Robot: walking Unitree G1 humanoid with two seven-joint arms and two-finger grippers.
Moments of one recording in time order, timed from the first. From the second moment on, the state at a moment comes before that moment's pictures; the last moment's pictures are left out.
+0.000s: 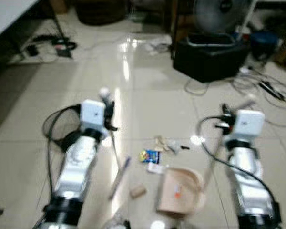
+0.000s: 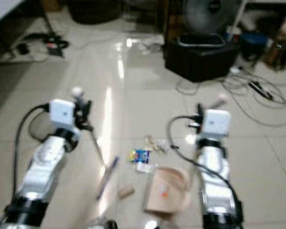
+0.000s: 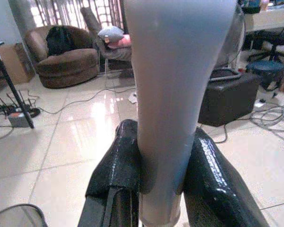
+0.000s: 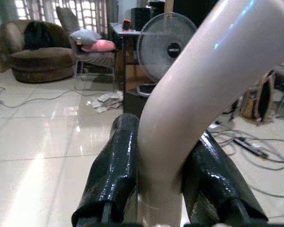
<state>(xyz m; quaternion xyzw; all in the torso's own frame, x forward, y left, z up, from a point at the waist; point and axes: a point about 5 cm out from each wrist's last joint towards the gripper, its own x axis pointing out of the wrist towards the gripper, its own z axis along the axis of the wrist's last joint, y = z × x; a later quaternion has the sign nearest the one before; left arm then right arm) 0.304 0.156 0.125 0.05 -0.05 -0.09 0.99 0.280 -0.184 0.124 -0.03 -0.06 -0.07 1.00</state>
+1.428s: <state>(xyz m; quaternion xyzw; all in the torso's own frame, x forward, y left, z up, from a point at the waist) 0.324 0.154 0.104 0.05 -0.01 -0.08 1.00 0.296 -0.185 0.114 -0.02 -0.05 -0.05 1.00</state>
